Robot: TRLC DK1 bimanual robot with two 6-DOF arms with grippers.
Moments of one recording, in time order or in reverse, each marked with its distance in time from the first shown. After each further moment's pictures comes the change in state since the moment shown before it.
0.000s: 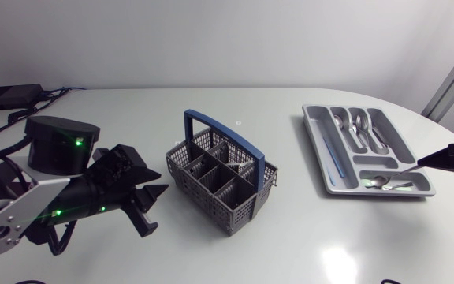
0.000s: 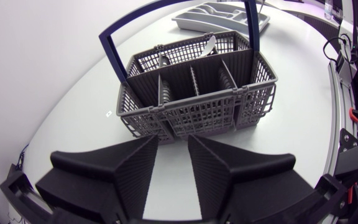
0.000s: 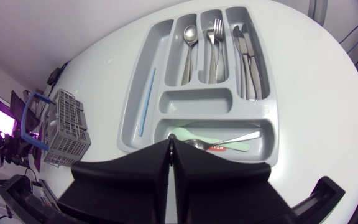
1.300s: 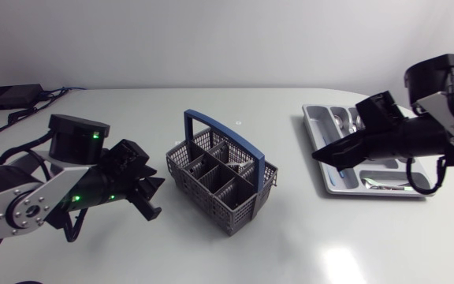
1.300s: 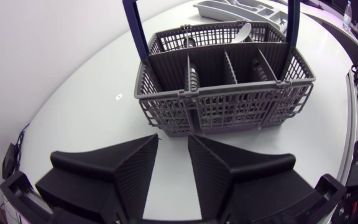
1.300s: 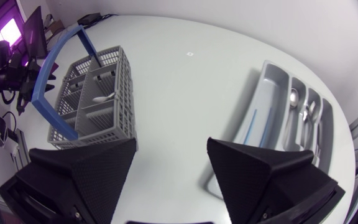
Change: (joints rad) left arm 0.085 0.158 0.021 0.095 -0.021 -0.035; right arm 0.797 -0.454 -0.375 0.436 0.323 0.343
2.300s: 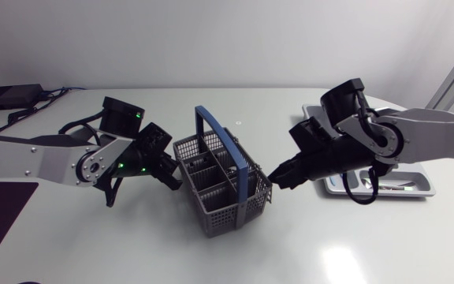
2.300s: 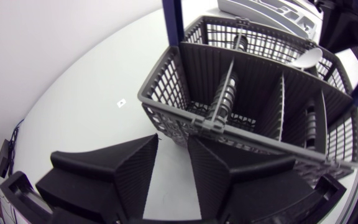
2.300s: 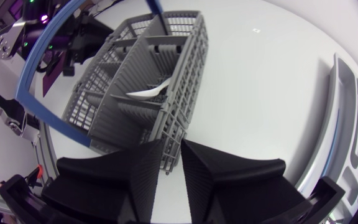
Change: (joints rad) left arm 0.030 0.364 0.224 0.099 -0.019 -0.040; right arm 0.317 0.179 -0.007 0.067 -0.012 0.161
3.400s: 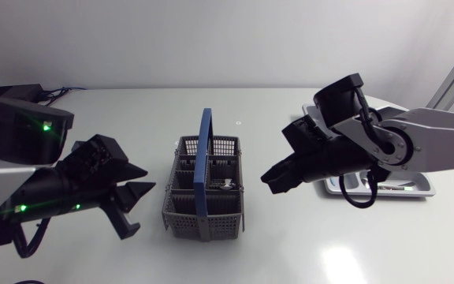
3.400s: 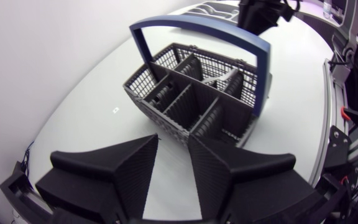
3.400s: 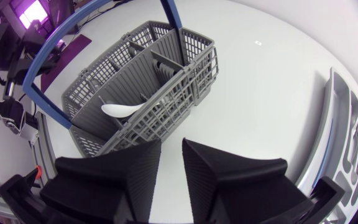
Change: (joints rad) left arm -0.094 -0.645 -0.166 -0.428 0.046 0.101; right arm 0.076 -0.063 -0.005 0.015 0.087 0.043
